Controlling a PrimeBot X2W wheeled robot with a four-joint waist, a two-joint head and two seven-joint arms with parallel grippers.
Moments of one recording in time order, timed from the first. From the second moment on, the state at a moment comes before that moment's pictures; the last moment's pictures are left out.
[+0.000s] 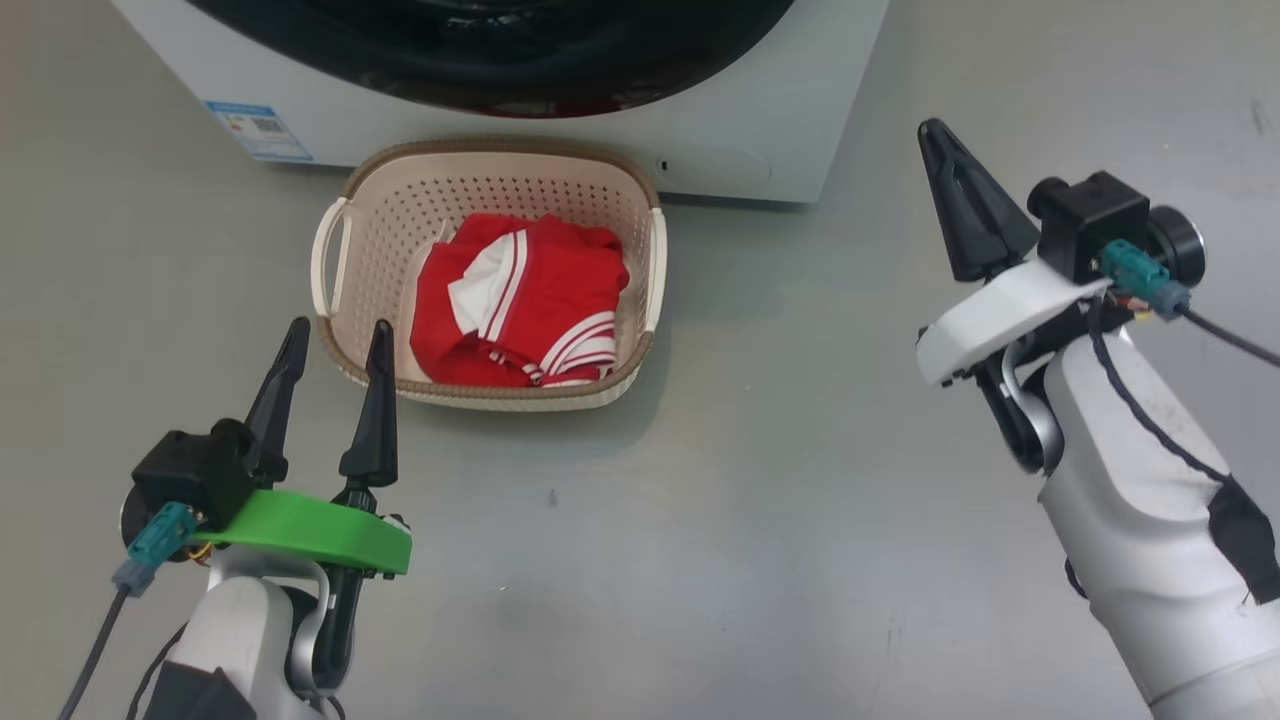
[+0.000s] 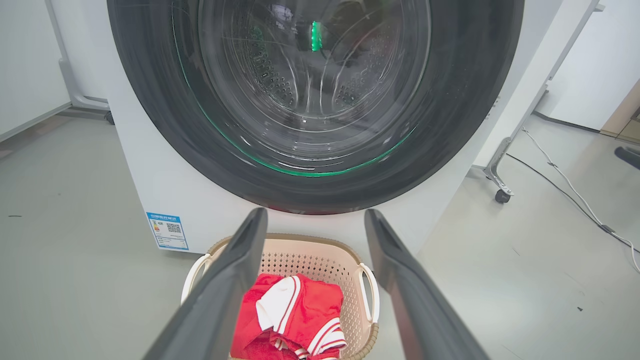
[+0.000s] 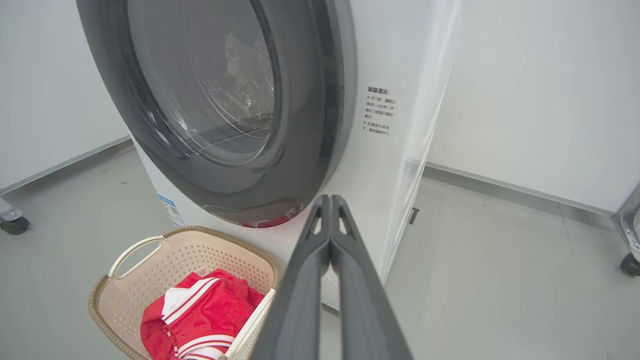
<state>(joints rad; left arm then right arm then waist) -0.28 0.07 -0.20 0.23 -0.46 -0.12 -0.26 -0.65 -0.18 0.39 0.53 0.32 0.06 -0.25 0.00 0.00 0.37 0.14</state>
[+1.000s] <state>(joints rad) -0.11 0.07 -0.17 0.26 -0.45 -0.12 -0.26 -0.22 -0.15 0.20 0.29 0.37 0.00 -0.25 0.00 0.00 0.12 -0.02</state>
